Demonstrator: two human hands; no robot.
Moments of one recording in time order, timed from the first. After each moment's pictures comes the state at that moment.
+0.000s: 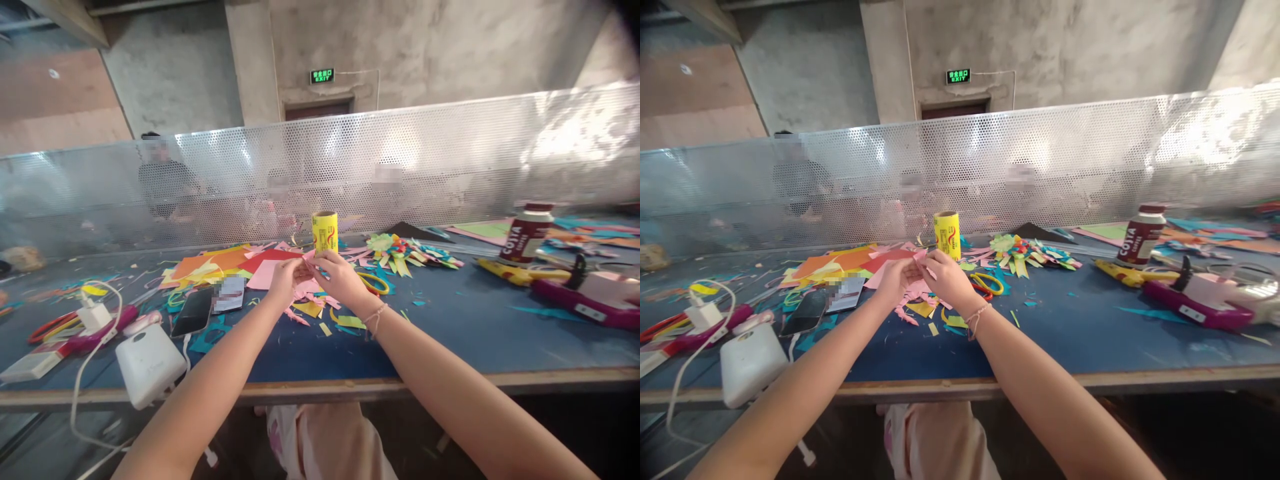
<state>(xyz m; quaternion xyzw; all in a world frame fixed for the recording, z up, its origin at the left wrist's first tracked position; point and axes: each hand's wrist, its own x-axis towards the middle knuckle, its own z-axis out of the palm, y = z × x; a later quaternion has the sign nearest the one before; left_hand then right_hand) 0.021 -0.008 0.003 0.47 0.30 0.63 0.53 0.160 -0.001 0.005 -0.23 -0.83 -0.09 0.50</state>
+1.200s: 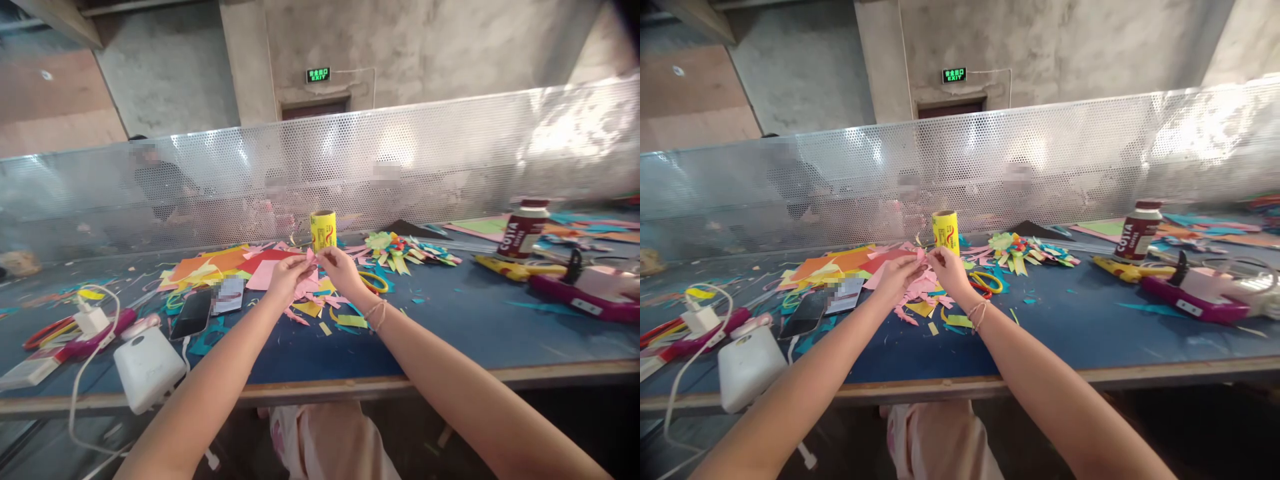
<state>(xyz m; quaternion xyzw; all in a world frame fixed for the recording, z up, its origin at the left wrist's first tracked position) 0.024 -0.009 0.006 0.46 0.31 0.63 0.54 0.157 0.016 0.001 -0.33 -0.70 0.22 0.59</state>
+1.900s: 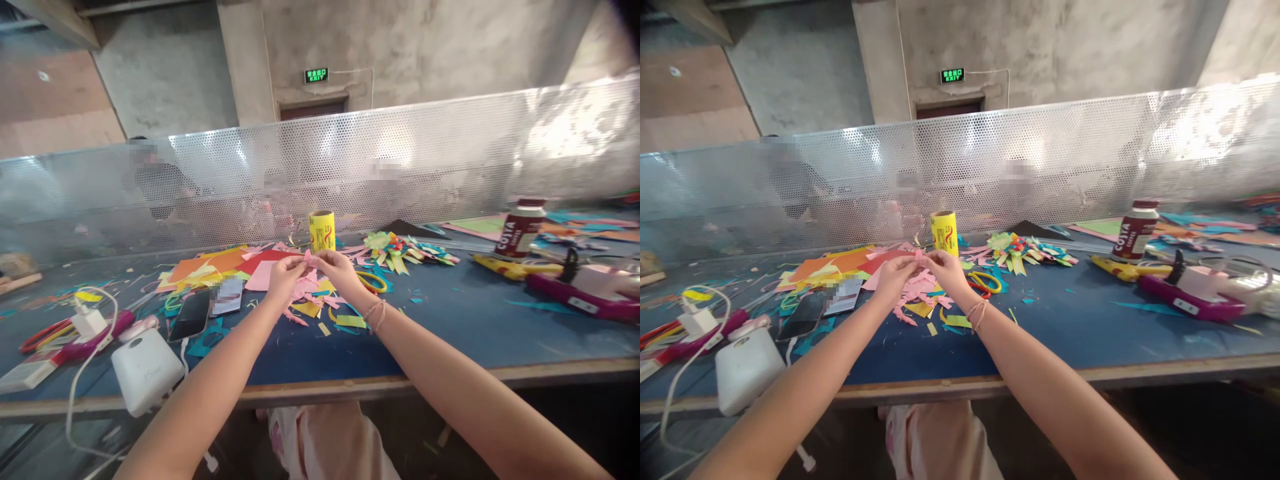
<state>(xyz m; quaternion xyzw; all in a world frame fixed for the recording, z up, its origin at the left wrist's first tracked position) 0.024 -0.010 0.005 0.53 0.37 0.64 0.42 0.153 0.017 -0.001 -0.32 -0.66 0.36 0.58</state>
